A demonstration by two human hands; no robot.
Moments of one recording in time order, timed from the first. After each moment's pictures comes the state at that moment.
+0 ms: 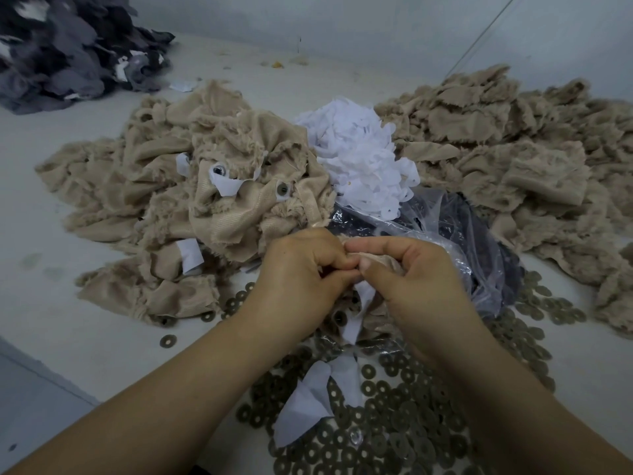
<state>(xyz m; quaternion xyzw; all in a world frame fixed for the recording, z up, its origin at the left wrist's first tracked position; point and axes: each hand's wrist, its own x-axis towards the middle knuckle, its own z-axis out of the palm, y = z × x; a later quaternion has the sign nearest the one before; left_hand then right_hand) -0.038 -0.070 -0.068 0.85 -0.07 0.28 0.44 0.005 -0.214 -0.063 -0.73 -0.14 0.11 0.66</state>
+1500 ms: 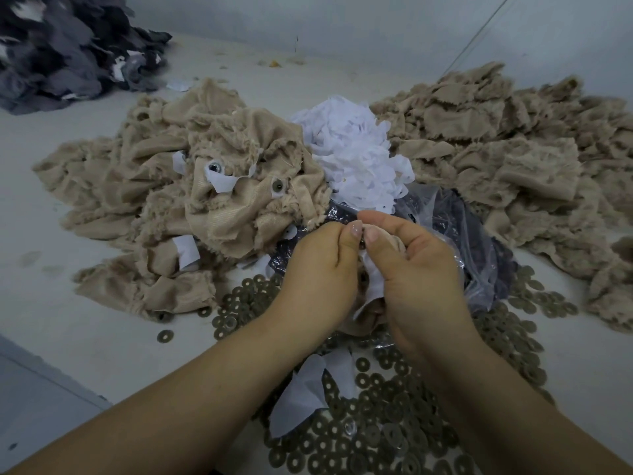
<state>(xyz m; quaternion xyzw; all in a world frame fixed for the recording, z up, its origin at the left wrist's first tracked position) -0.029 -0.101 -0.063 0.83 0.07 0.21 0.52 0.001 -0.206 -0.065 -0.62 -0.08 0.07 0.78</state>
